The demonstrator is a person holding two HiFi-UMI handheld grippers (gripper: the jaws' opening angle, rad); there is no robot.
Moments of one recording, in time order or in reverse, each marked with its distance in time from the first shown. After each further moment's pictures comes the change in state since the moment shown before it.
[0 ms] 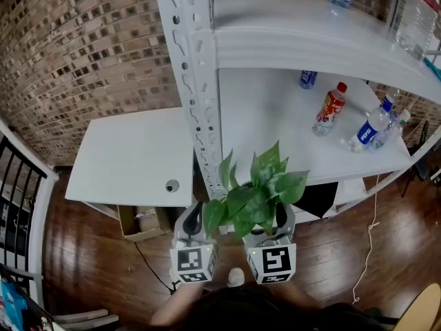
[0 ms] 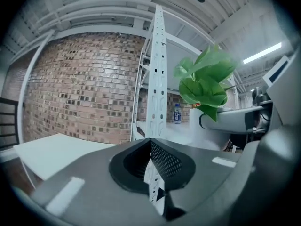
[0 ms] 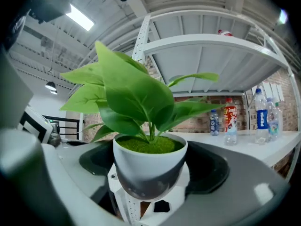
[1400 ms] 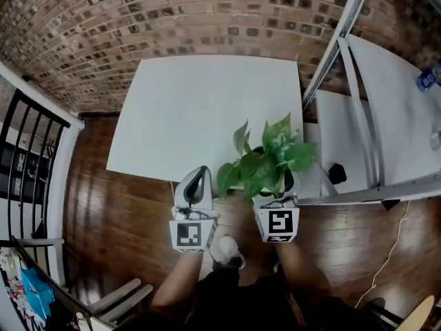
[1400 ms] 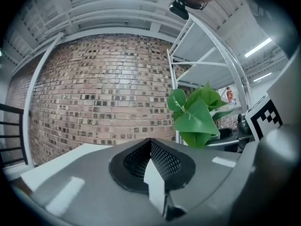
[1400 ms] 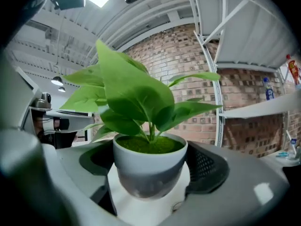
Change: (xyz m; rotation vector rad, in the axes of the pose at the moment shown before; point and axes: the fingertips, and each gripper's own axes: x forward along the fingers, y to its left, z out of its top) left arm -0.002 0.410 -0.049 0.049 -0.064 0.062; right arm 0.278 0.312 -0.126 -0.018 0.039 0.114
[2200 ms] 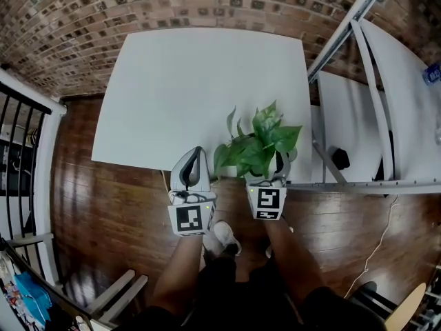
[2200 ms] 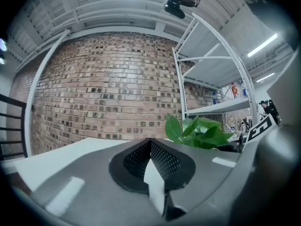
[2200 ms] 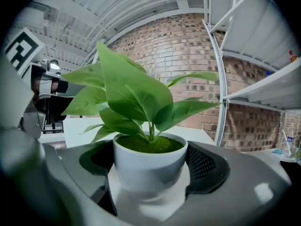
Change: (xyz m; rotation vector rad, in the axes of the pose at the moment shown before) left arm 0.022 0.046 -0.063 -0.010 -0.029 0.021; right arm 0.055 0.021 -0.115 -0.055 0.129 -0.061
